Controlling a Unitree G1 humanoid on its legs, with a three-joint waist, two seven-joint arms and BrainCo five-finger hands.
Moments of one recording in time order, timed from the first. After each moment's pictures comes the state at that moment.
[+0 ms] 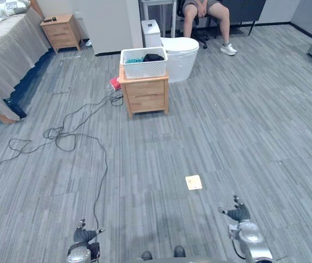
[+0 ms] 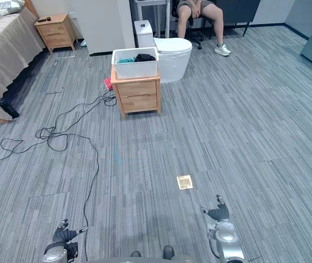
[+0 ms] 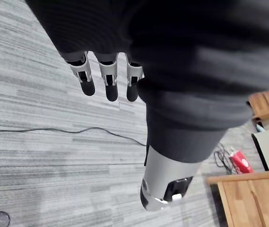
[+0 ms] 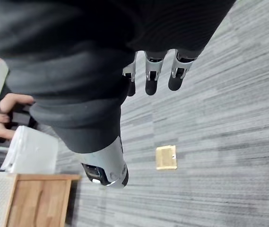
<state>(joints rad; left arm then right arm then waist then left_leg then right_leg) 0.12 0.22 0.20 0.94 -0.06 -0.08 0.17 0.06 -0.20 -0.16 0.82 -0.03 -0.03 -0.17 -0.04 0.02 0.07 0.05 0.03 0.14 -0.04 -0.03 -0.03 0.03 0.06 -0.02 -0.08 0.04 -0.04</state>
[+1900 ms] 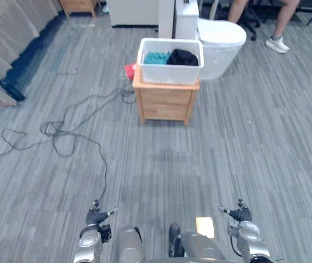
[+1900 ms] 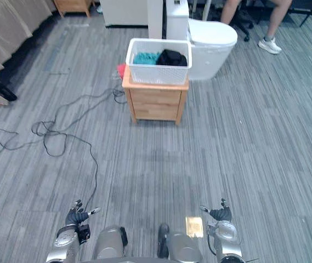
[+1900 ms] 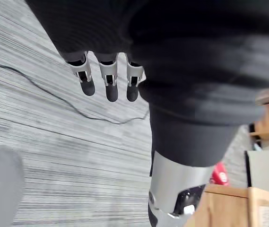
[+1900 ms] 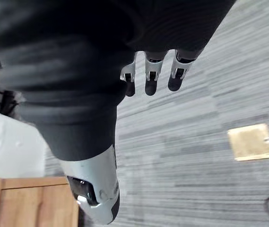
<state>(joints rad) 0.07 0.09 0.16 0.70 -0.11 -0.09 0.15 0.03 -0.11 -0.21 0.68 0.05 0.00 -0.22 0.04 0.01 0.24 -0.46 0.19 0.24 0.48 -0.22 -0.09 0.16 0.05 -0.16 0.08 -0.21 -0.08</state>
